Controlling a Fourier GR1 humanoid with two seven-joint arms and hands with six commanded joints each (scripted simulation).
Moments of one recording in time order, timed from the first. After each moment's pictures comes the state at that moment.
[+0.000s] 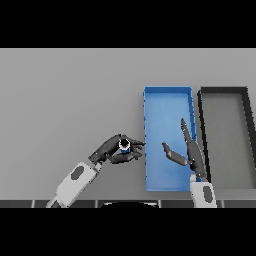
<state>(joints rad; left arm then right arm) -0.27 0.16 -0.58 -1.55 0.15 -0.14 -0.11 0.13 -0.11 0.12 -1.73 0.18 0.04 -0.06</state>
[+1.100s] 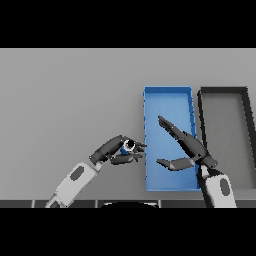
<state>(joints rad) -0.28 0.18 -0.59 -1.57 0.11 -0.16 -0.05 -0.05 -0.32 0.16 -2.00 -0.30 0.40 0.17</state>
